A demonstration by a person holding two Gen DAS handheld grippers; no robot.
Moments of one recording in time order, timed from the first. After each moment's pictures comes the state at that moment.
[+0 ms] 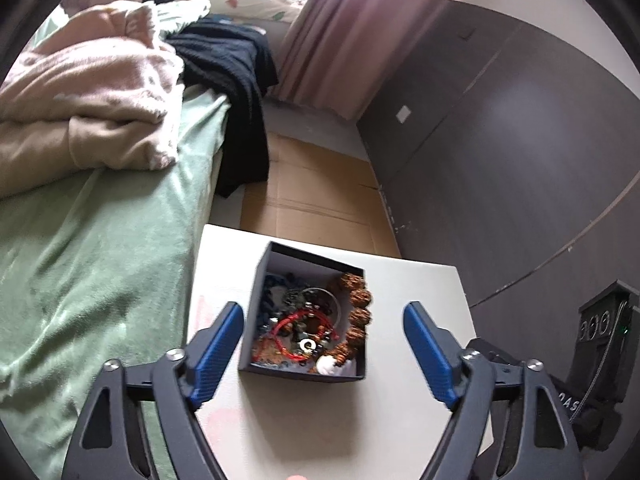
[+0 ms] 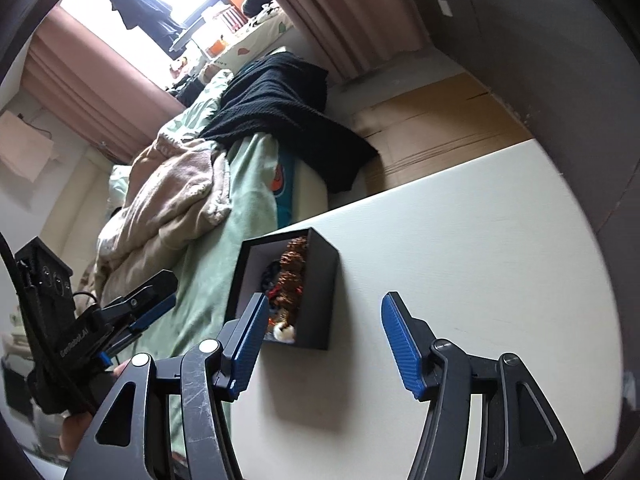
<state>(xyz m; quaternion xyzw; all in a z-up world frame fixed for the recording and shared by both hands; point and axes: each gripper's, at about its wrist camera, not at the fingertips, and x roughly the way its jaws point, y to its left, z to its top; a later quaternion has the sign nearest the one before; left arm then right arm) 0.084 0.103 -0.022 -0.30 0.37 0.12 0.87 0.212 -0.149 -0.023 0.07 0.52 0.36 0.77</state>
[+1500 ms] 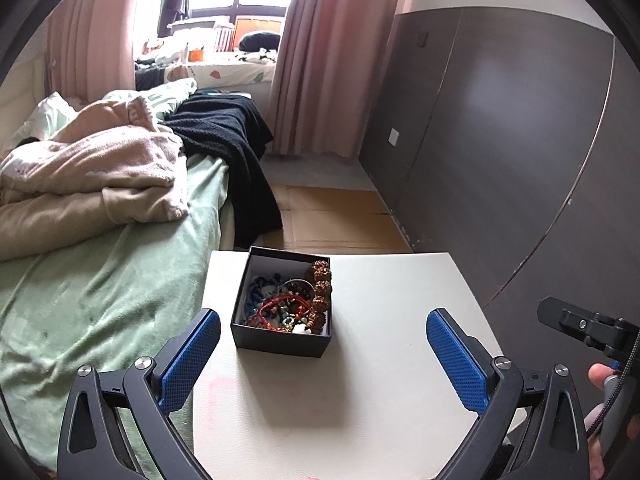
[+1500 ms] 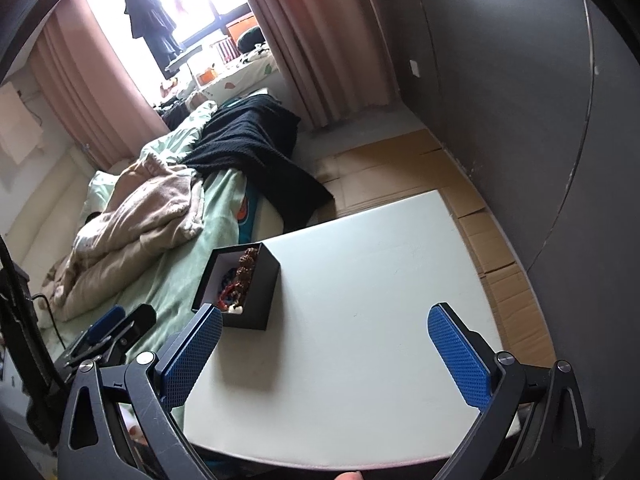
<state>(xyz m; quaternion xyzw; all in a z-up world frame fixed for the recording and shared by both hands) 0.038 0.002 0.014 -0.16 0.32 0.17 0.92 0.167 -0.234 0.037 0.02 0.44 0.31 0.84</state>
